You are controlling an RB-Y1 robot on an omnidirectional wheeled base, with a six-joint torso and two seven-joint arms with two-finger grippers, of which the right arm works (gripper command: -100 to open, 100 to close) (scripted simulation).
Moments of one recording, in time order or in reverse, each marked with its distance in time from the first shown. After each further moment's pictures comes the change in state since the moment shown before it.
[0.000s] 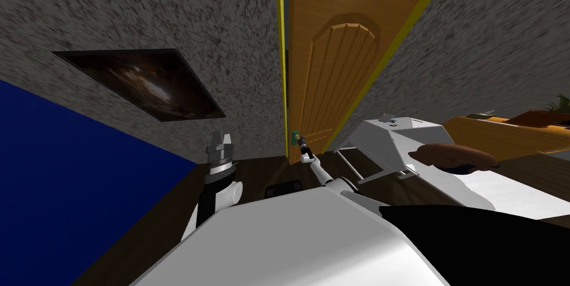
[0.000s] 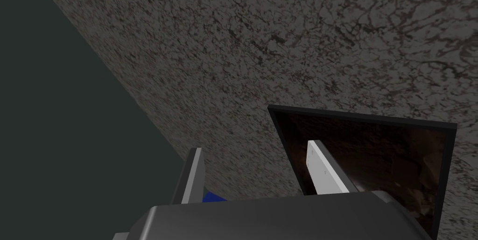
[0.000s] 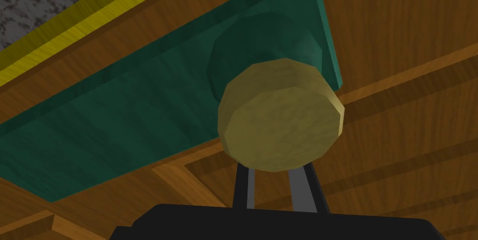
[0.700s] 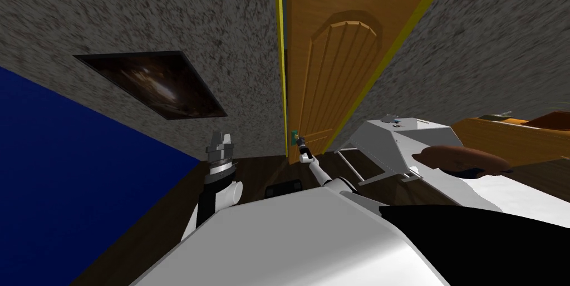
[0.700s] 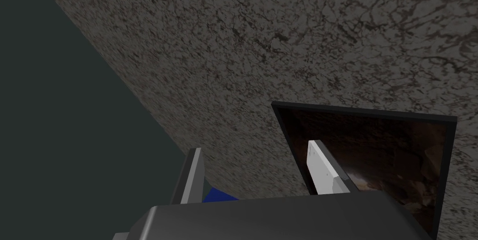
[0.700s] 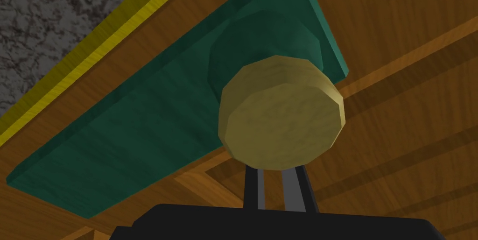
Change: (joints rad) arm -0.003 0.020 0.013 -0.003 -0.062 0.015 -0.082
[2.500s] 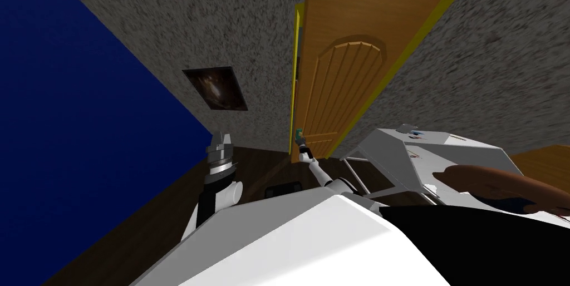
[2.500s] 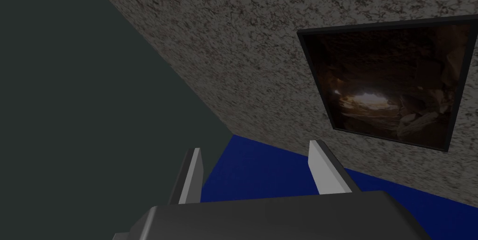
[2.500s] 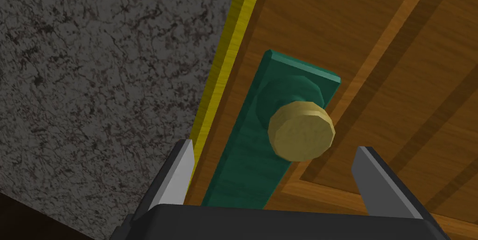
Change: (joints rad) arm 0.017 -0.013 0.054 -0.059 -0.275 0.040 -0.413
